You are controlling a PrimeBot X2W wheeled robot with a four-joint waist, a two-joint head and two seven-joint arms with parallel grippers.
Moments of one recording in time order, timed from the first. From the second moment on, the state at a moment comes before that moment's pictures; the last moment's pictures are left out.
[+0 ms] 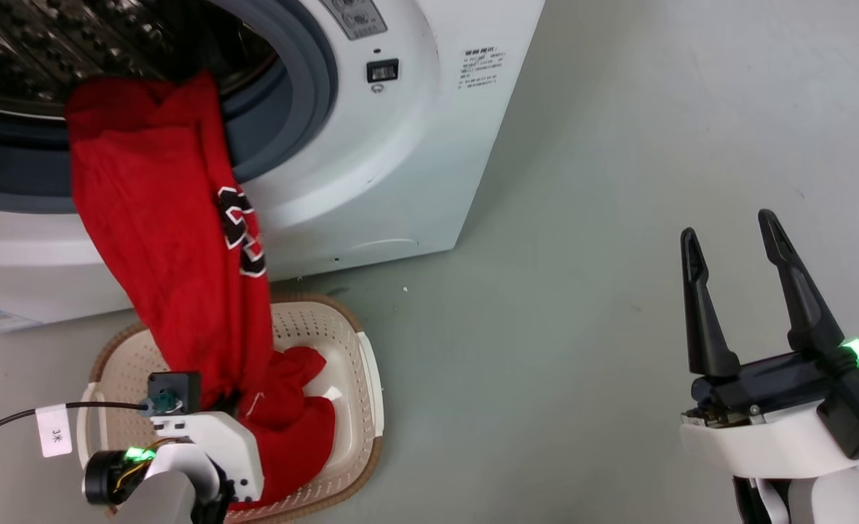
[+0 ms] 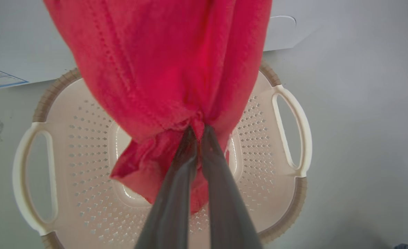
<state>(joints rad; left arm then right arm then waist) -0.48 0.24 -0.32 1.06 -0.45 -0.08 -0.21 -0.08 -0.05 0.06 -0.22 0.00 0.13 -0.26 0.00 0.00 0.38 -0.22</state>
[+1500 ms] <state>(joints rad) -0.52 0.24 -0.29 1.09 -0.47 0.01 -0.26 -0.09 -0.05 0.08 -0.20 0.01 0.13 -0.26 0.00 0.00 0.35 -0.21</state>
